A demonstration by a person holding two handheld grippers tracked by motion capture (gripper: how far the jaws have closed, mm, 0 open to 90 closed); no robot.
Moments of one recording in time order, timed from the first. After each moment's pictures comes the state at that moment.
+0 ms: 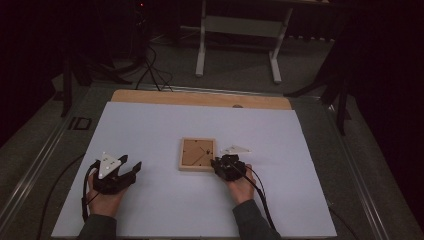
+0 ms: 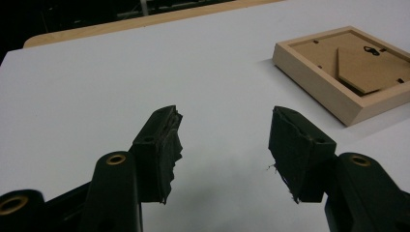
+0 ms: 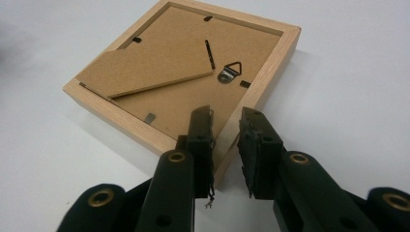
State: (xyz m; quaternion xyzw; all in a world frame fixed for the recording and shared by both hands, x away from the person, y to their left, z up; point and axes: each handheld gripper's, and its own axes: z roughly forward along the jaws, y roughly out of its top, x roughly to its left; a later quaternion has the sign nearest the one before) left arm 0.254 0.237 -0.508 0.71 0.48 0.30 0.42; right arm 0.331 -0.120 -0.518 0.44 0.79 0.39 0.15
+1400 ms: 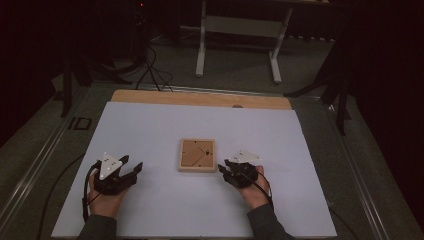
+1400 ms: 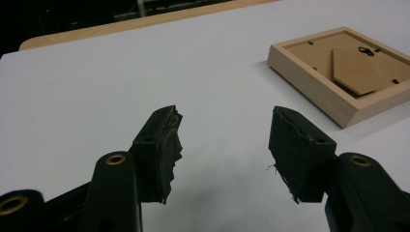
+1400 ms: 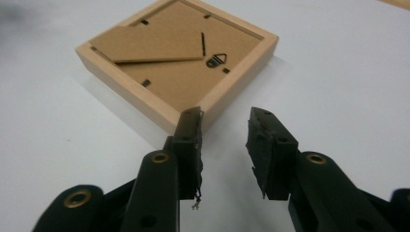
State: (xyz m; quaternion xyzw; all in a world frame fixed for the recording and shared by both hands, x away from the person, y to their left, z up) left arm 0.252 0.233 -0.507 0.72 0.47 0.30 0.42; right arm 0.310 -0.149 -0.505 0.37 0.82 0.39 0.19
